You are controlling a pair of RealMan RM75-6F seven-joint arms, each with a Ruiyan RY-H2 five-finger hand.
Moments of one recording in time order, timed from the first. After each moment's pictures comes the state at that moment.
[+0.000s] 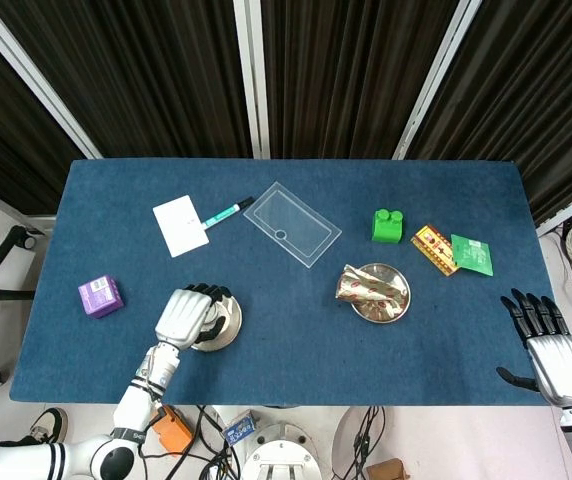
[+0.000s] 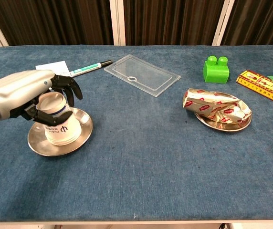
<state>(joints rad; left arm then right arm) -0.45 -1.66 -0.13 -1.70 1.25 1.19 0.53 0.07 -1.07 -0.04 -1.61 -1.62 1.48 -0.03</state>
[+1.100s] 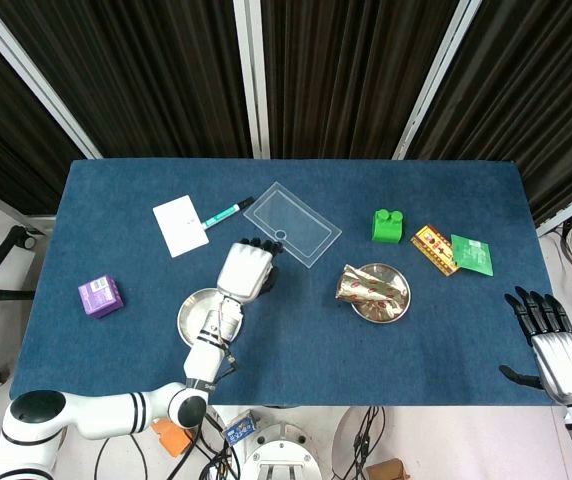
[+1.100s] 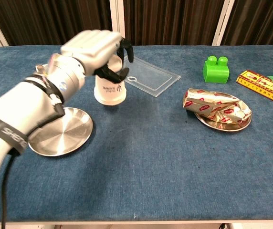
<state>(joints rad) -0.78 -1.97 -0.35 -1.36 1.13 1.16 0.74 0.07 -1.05 -0.03 -1.61 -1.62 1.46 0.01</state>
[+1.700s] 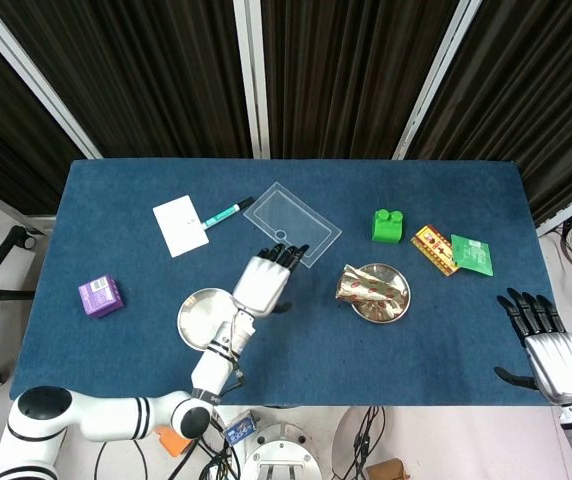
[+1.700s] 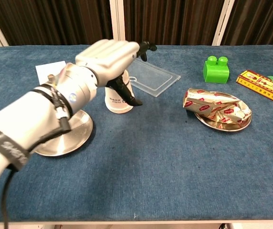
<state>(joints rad) -0.80 -1.94 -0.29 -1.48 1.13 1.16 0.75 0.08 -1.06 -0.04 -1.59 -1.64 1.45 0.02</state>
